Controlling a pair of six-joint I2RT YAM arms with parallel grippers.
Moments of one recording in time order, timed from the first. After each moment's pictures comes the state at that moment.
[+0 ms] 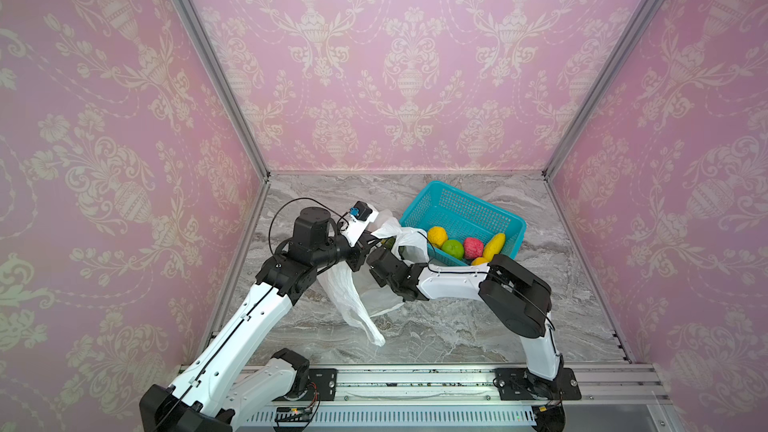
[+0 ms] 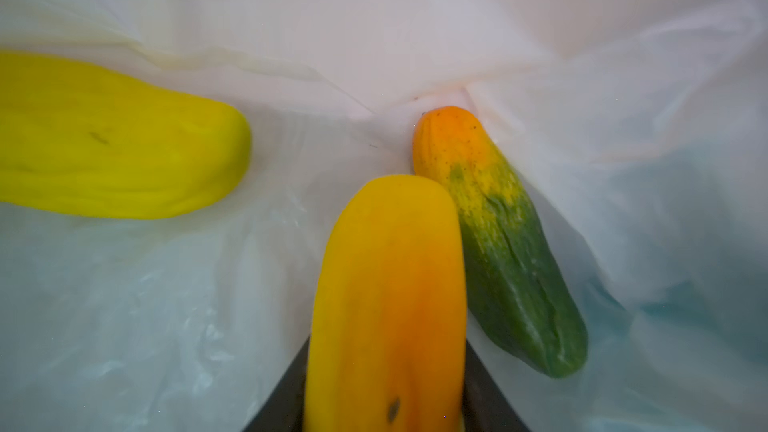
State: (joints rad) left arm -0.41 1.01 0.96 -0.41 0.51 0.16; right arm 1.02 1.99 1.22 0.04 0.50 0.13
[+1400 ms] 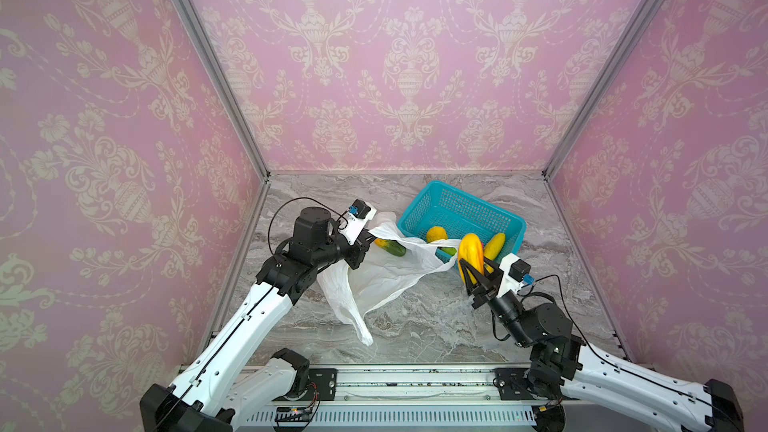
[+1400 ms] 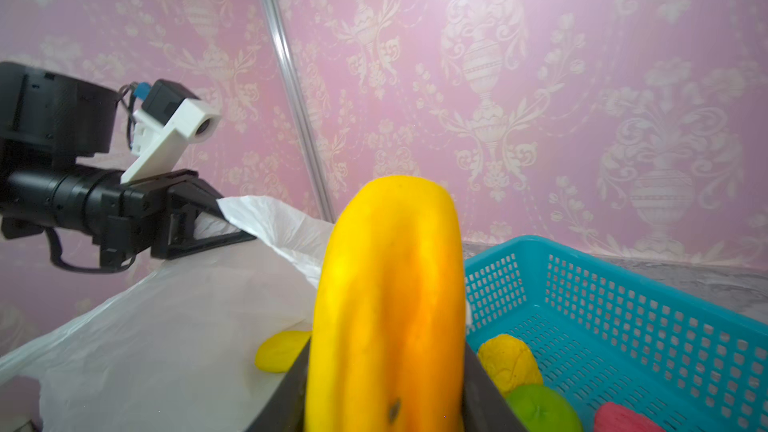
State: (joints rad) left arm -0.41 1.01 0.96 -0.41 0.44 0.16; right arm 0.96 0.50 0.23 0.51 0.50 0.15
